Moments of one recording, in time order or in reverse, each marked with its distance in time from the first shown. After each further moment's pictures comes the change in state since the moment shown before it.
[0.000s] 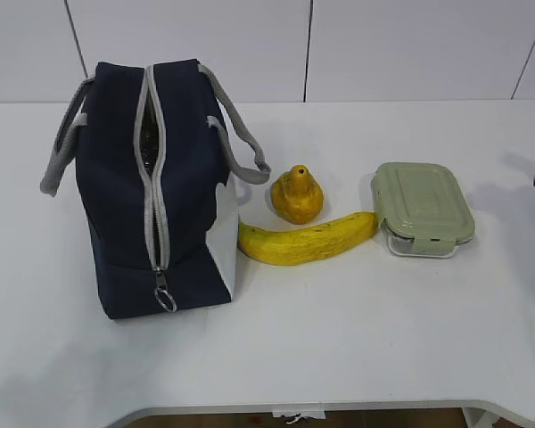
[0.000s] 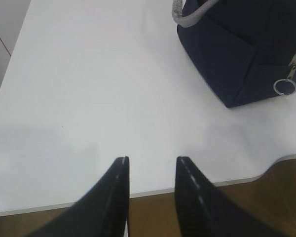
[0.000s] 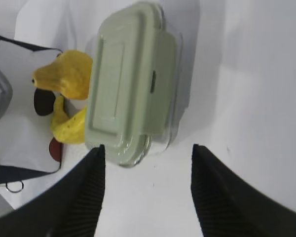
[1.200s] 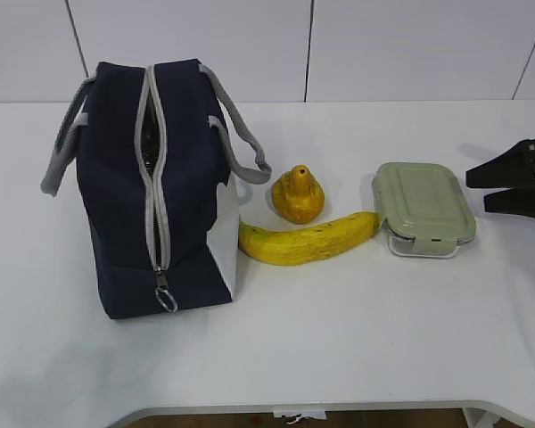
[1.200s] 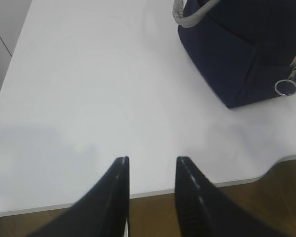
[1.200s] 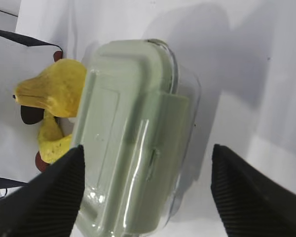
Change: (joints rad) left arm 0.000 0.000 0.000 0.002 0.000 0.000; right arm 0.164 0.231 -0.238 -0.007 0.000 0.002
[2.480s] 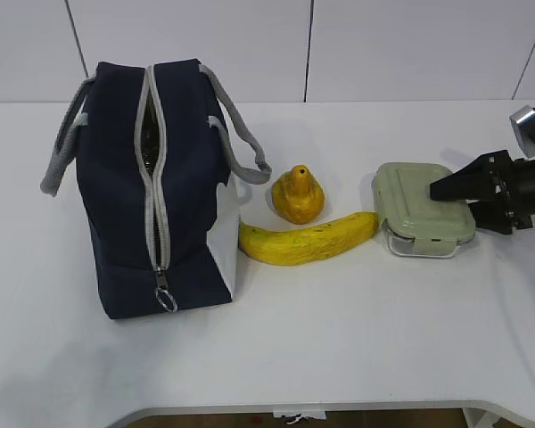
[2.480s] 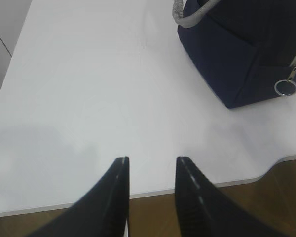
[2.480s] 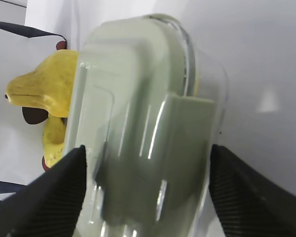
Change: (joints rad) left arm 0.000 0.000 0.000 0.000 -0.002 0.000; right arm 0.085 0.084 -0.008 0.064 0.000 0.006
